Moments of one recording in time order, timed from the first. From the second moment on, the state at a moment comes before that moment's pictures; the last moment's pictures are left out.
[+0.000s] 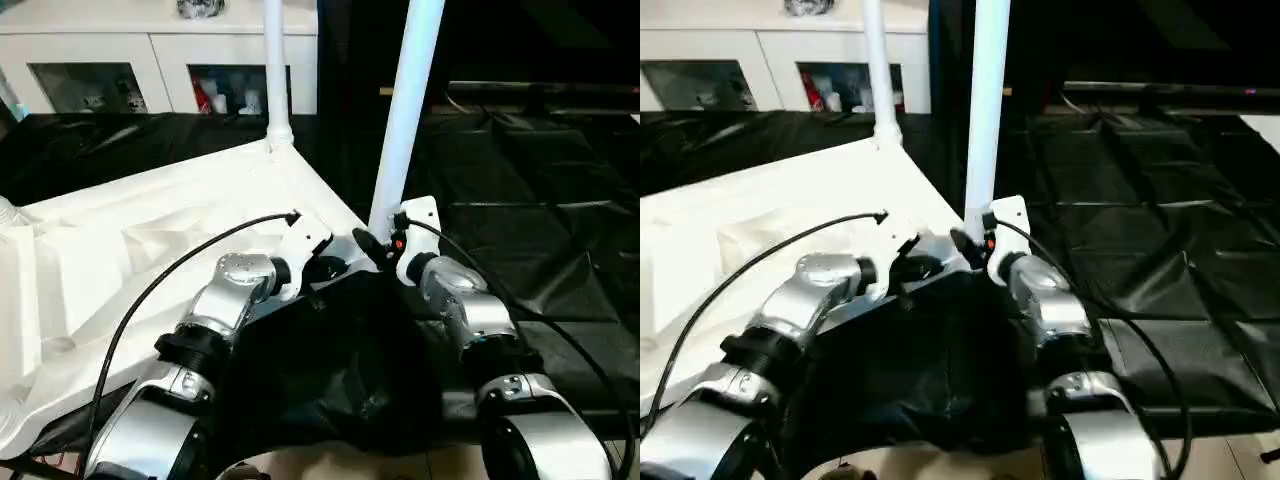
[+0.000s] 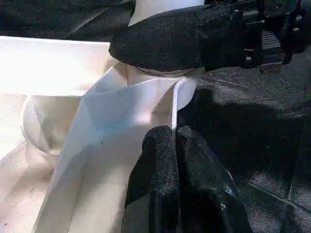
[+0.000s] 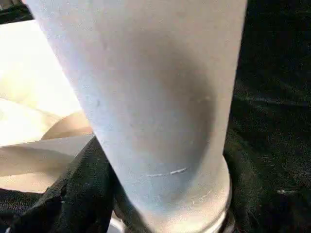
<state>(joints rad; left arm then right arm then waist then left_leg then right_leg) -0.66 0.12 -0.18 0.69 0.03 0.22 -0.79 -0.65 -0.04 -0.07 0.79 0.09 0.14 0.42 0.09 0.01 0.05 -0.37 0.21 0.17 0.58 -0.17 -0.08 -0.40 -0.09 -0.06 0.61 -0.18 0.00</state>
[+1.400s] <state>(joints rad) -0.59 0.27 -0.22 0.56 0.00 0.22 -1.07 -0.54 -0.20 0.05 0.61 0.11 0.22 0.89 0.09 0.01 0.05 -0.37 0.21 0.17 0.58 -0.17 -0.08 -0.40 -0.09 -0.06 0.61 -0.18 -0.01</state>
